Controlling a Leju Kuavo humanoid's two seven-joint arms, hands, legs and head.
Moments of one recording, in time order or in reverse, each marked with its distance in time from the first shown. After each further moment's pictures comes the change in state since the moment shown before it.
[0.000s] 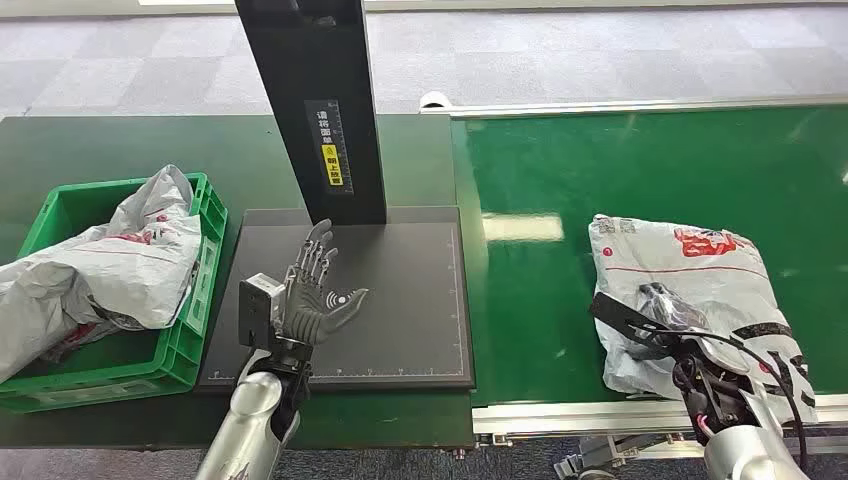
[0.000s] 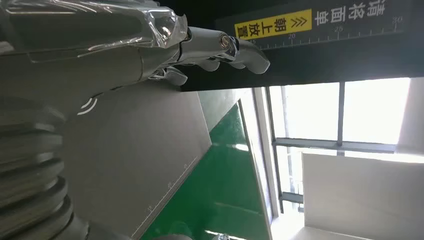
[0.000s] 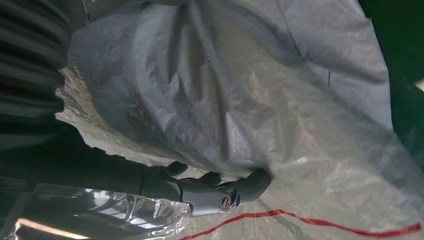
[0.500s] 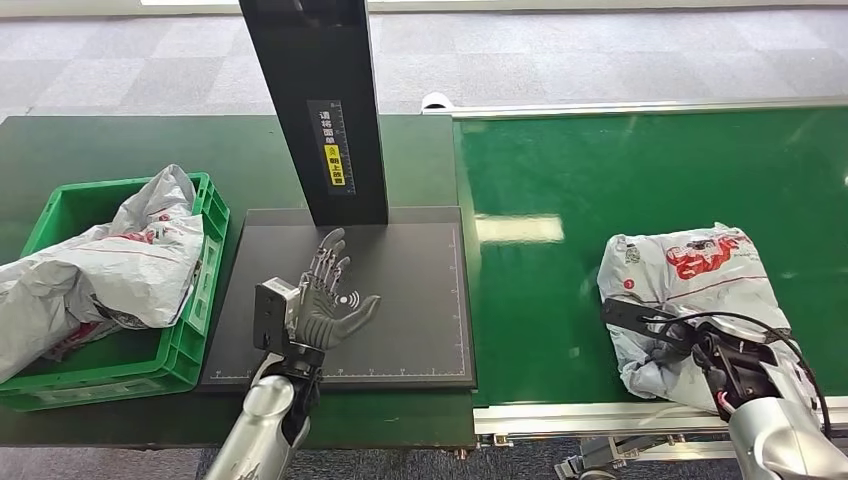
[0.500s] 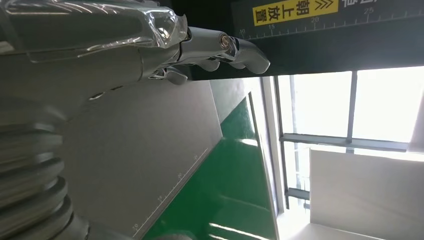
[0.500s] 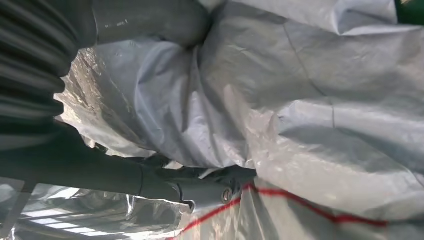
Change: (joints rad) left arm -0.007 -0.010 -0.017 0.062 0.011 0.019 -0.012; right arm -0.097 -0.065 0.095 0.082 0.015 0.263 0.046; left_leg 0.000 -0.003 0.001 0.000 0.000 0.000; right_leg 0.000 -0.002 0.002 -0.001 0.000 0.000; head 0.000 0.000
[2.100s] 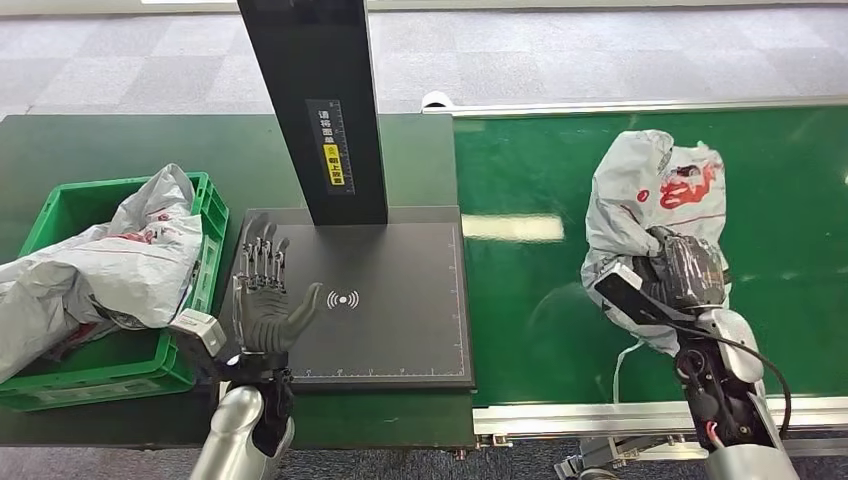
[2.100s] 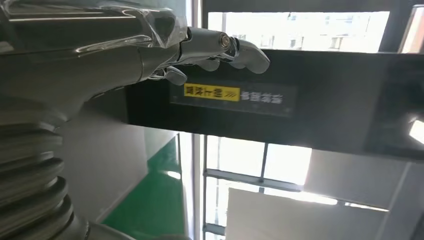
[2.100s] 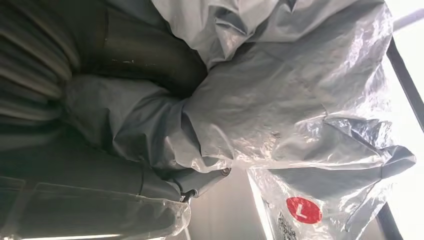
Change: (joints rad) left arm 0.095 0.023 0.012 -0.222 0.158 0.078 -0.190; right arm 0.265 0.077 -0.054 -0.530 -0.332 -0.815 -0.450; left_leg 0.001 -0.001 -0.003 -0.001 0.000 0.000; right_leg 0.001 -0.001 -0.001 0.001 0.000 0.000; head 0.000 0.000
